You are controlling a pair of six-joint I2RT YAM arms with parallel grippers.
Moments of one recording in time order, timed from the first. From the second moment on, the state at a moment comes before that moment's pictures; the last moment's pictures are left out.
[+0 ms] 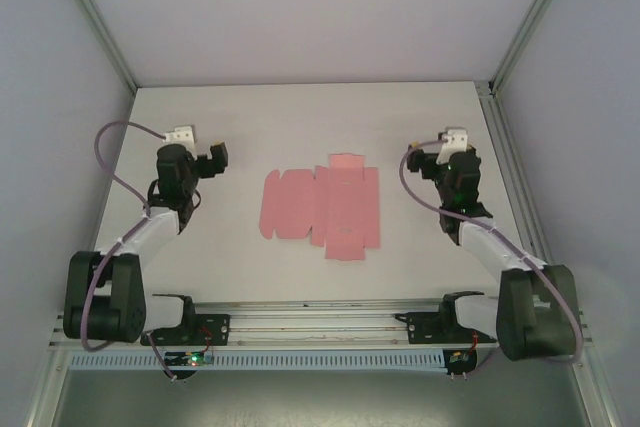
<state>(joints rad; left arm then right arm) 0.00 1.28 0.64 0.27 0.03 -0.17 0.09 1.19 0.56 0.35 0.08 0.08</state>
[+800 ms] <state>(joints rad) -0.16 1.62 0.91 -0.38 0.57 -0.55 0.43 1.77 0.94 -0.23 -0.10 0.47</state>
